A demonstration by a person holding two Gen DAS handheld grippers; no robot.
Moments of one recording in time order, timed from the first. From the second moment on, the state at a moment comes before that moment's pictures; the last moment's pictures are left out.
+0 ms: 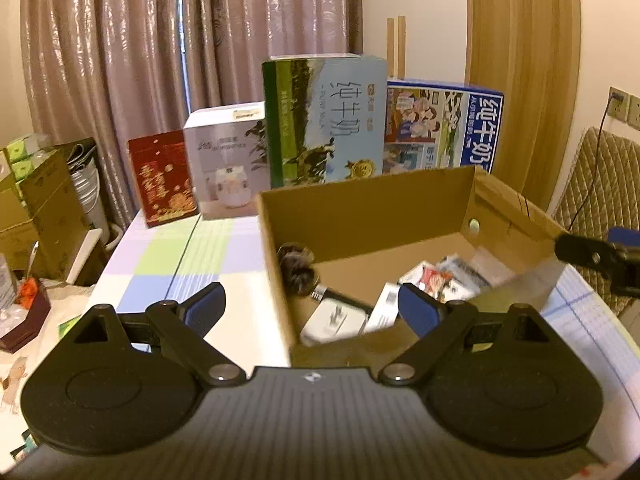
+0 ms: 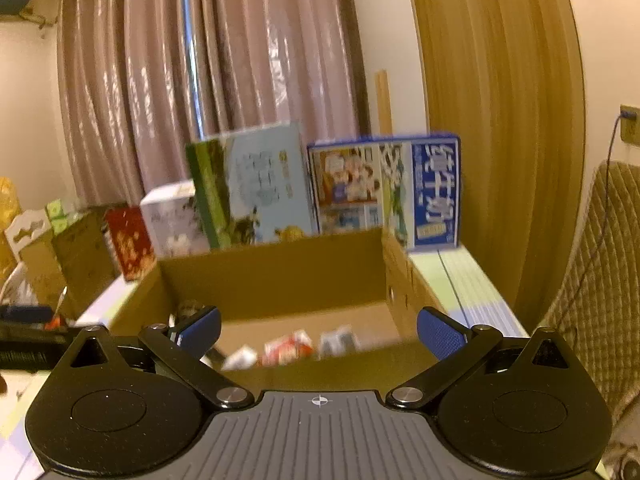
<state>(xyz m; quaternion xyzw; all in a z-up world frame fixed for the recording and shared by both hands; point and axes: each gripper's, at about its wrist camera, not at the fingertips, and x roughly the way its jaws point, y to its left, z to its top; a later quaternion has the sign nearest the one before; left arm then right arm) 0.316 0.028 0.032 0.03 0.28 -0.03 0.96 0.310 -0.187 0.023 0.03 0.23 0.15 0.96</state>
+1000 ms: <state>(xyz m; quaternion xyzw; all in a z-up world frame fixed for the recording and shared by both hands) 0.253 0.074 -0.021 0.00 0.38 -0.03 0.93 0.245 -0.112 -0.075 -0.09 0.33 0.28 0.90</state>
